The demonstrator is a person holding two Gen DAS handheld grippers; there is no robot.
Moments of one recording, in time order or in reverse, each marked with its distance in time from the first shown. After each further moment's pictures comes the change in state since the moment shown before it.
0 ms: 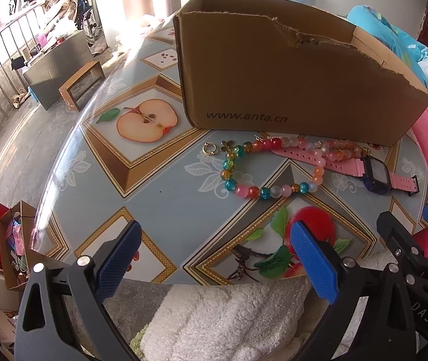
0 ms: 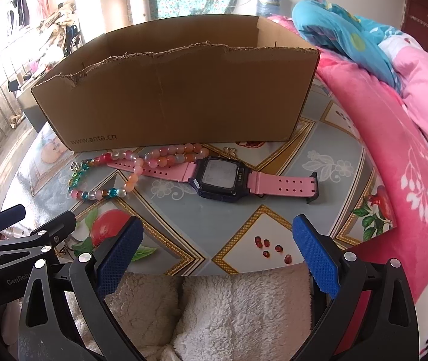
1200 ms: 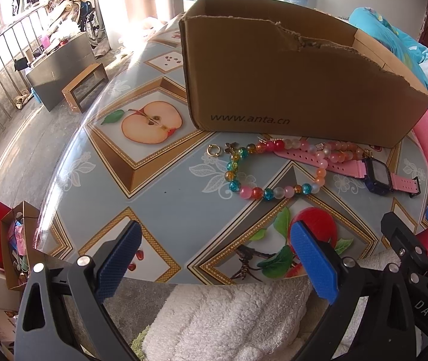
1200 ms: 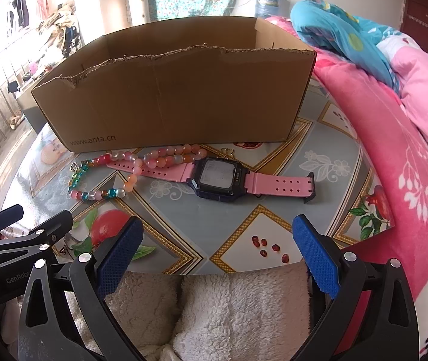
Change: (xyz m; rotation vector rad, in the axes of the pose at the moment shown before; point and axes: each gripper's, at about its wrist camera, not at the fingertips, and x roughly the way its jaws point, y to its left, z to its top) left arm -0.004 0.001 -0.003 -0.003 -0.013 0.009; right arm -0.003 0.001 0.002 0.001 0.001 -0.008
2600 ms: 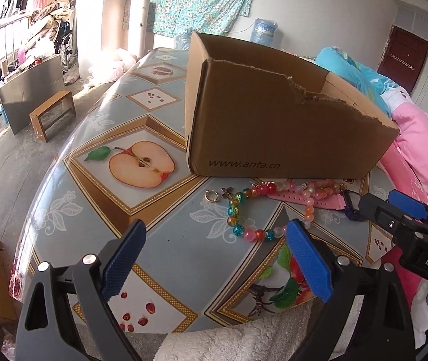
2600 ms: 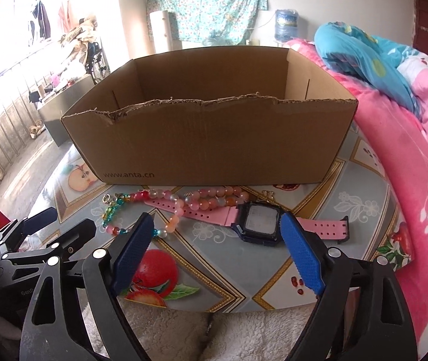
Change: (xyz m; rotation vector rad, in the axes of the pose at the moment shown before) left arm 0.006 0.046 0.010 0.027 -0.212 -0.244; right arm -0.003 0.027 0.026 -0.020 -0.090 0.127
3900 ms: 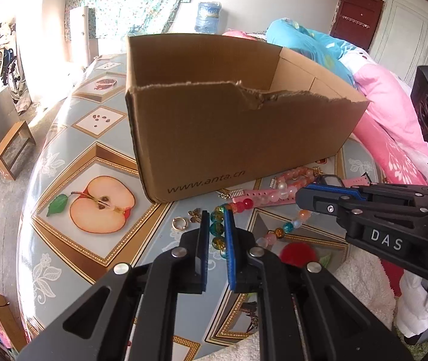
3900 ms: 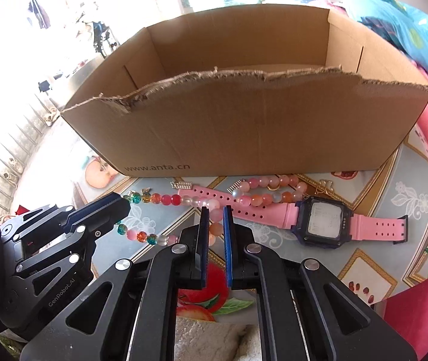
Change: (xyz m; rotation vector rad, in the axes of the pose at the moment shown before) left arm 0.018 -0.022 0.030 0.211 0.075 -0.153; right arm 0.041 0.035 0.025 0.033 0.180 0.092
